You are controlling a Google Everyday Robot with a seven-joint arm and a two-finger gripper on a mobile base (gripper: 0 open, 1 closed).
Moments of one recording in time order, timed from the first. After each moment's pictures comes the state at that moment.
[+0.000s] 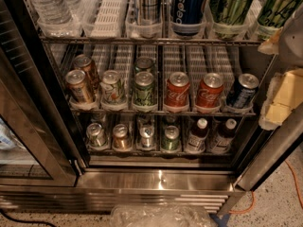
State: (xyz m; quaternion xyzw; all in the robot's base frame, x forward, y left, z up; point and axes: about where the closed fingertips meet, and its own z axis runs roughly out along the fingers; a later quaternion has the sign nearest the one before) arm 0.438 -0.217 0.976 -0.60 0.78 -0.03 0.16
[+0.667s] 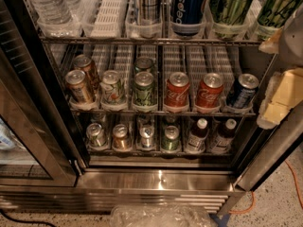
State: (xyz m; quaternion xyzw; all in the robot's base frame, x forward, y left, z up) arm 0.439 -0.216 0.978 -0.59 0.79 -0.04 0.17
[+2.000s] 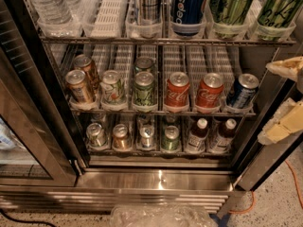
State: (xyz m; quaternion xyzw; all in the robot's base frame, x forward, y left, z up) arm 0.439 -0.239 0.934 -0.56 0.76 0.05 0.32
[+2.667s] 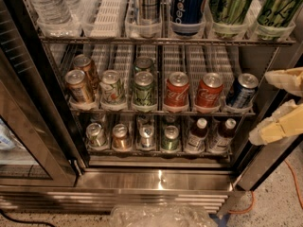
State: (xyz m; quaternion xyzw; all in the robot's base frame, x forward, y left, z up) arm 0.422 -0.214 0.941 -0.47 0.78 0.18 0.38
